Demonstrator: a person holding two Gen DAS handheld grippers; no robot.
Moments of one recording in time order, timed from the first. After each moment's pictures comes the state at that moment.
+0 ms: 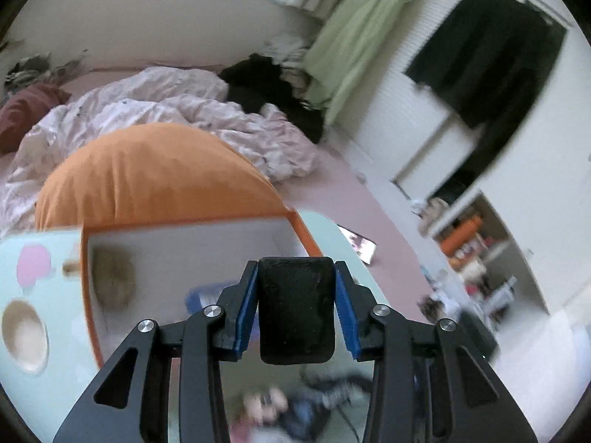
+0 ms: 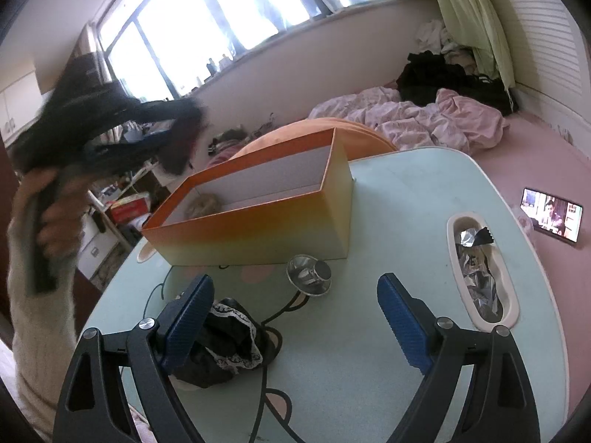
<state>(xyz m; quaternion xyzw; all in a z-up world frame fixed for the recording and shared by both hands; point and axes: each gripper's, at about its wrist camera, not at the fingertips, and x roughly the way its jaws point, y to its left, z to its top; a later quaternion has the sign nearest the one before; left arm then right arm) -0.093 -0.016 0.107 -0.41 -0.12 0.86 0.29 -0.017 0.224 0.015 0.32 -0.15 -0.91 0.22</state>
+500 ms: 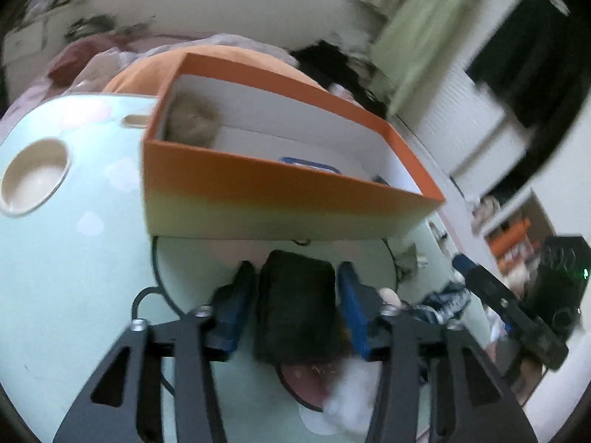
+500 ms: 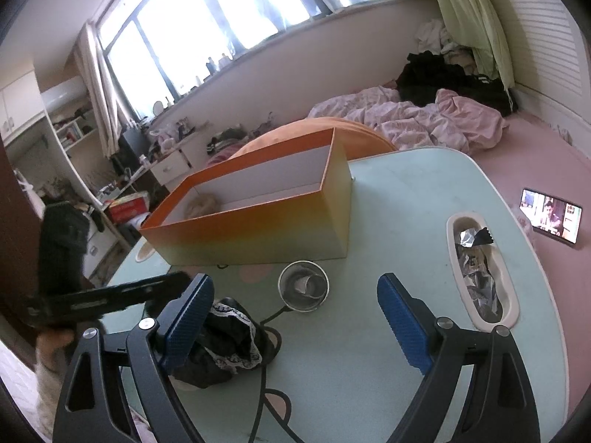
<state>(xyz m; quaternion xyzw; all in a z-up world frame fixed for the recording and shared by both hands) -0.043 -0.042 -0.002 -0.42 -0.16 0.88 0.17 -0.020 0.225 0.018 0.32 -0.15 -0.91 0.23</state>
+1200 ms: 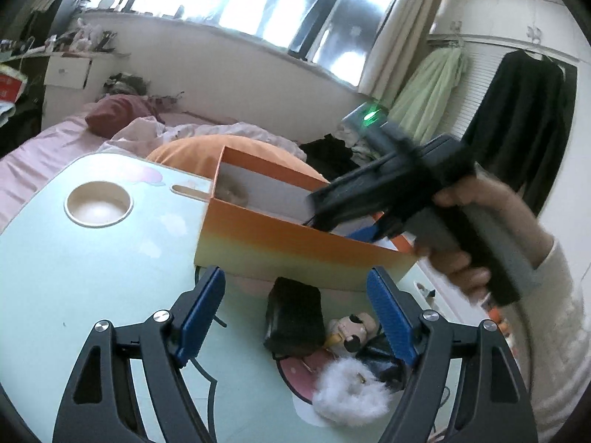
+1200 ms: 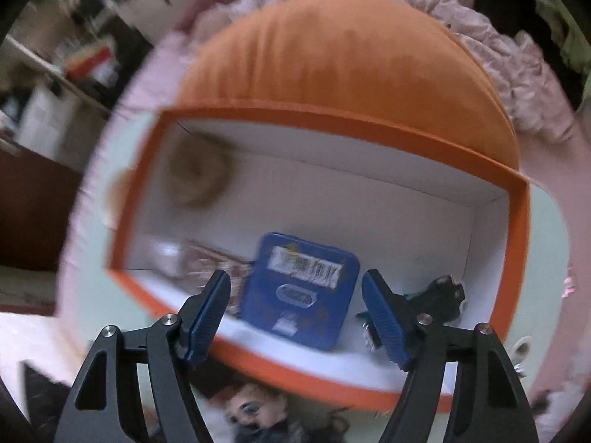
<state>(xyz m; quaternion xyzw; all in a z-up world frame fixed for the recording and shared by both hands) 0.026 -0.059 0.018 -0.25 -0.20 0.94 0.12 -0.205 0.055 0.018 0.64 0.07 -0.73 0.21</state>
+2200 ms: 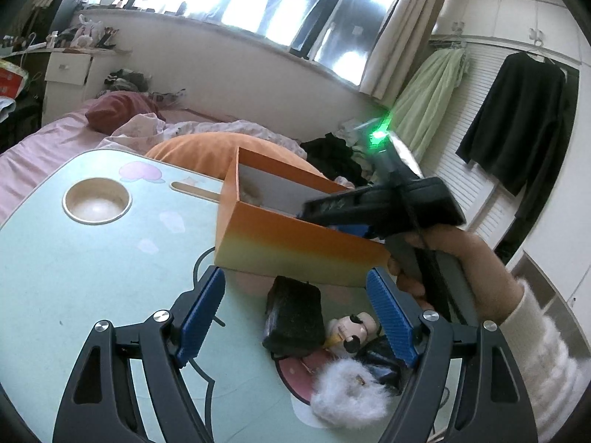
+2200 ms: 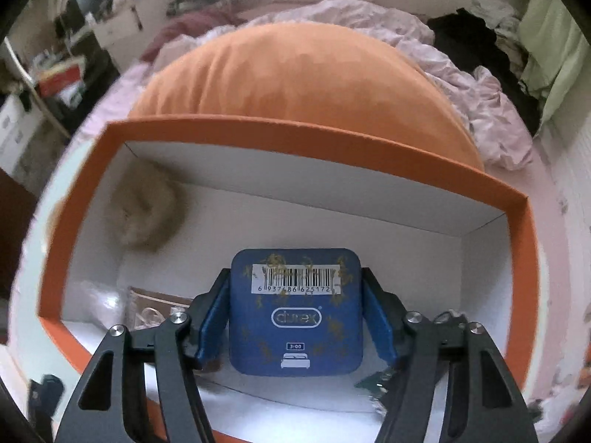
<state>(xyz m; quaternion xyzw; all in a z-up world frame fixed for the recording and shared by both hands) 0.025 -0.062 0.018 -0.25 -0.20 0.94 0.12 -0.200 0.087 0.020 0.52 0.04 -0.84 0.16</state>
